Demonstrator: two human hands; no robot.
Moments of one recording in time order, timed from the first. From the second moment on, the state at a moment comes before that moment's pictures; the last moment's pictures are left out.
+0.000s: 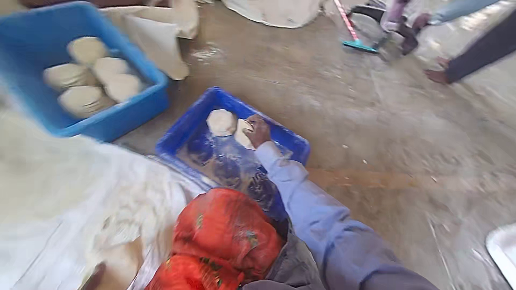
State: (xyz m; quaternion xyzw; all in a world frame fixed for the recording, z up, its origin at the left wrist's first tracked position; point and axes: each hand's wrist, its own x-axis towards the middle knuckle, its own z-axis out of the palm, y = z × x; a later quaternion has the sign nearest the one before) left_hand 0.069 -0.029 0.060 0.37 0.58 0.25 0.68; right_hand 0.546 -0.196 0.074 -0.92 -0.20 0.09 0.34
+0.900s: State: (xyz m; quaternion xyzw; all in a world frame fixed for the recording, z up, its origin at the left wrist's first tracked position) left_hand 0.080 -0.029 0.091 0.17 0.38 0.33 0.85; right_hand 0.267 -0.050 0.120 -0.65 -0.52 0.40 0.38
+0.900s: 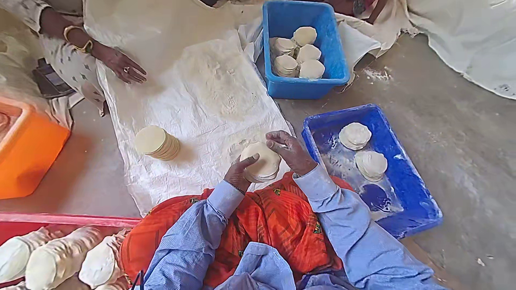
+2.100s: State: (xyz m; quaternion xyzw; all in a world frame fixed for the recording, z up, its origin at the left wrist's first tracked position) left_hand 0.082 -0.040 0.094 0.45 0.36 0.29 0.76; right_hand 0.267 -0.095 0.125 -0.61 -0.71 0.11 0.33
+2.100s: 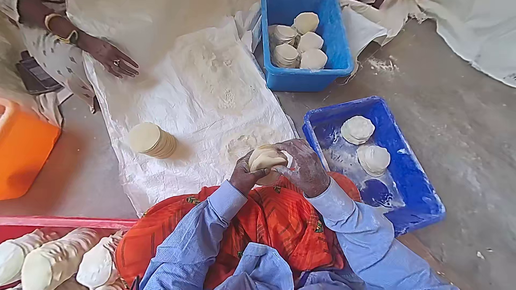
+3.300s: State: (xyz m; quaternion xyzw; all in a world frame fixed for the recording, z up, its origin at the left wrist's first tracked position) left_hand 0.088 0.038 0.082 0.56 0.63 0.07 0.54; right_hand 0.281 -0.022 0.090 -0.77 -0.50 0.36 0.16
